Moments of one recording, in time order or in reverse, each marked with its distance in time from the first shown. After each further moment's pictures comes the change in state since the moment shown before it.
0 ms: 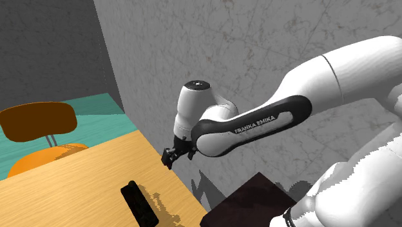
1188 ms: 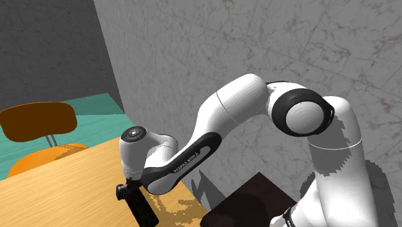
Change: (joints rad) arm 0.284 0.704 -0.117 0.501 -0.422 0.093 0.395
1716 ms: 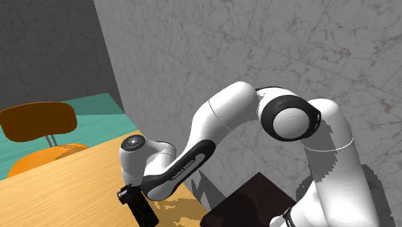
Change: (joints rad) arm 0.028 0.076 -0.031 0.030 -0.031 0.045 0.022
